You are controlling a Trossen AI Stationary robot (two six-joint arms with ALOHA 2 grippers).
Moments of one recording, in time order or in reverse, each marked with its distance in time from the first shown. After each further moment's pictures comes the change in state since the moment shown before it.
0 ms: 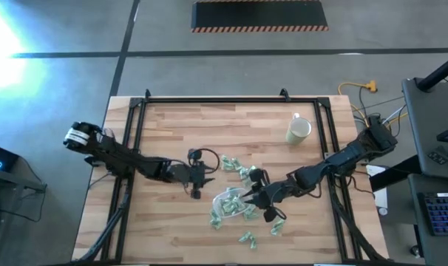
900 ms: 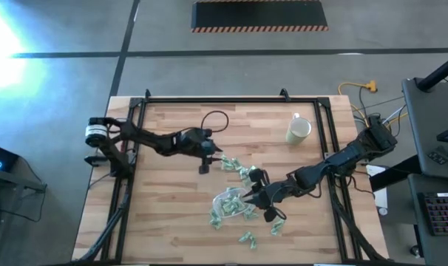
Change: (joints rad) left arm 0.442 0.186 0.091 0.048 0.529 0.089; right arm 0.000 0.002 0.000 -0.001 -0.001 -0.019
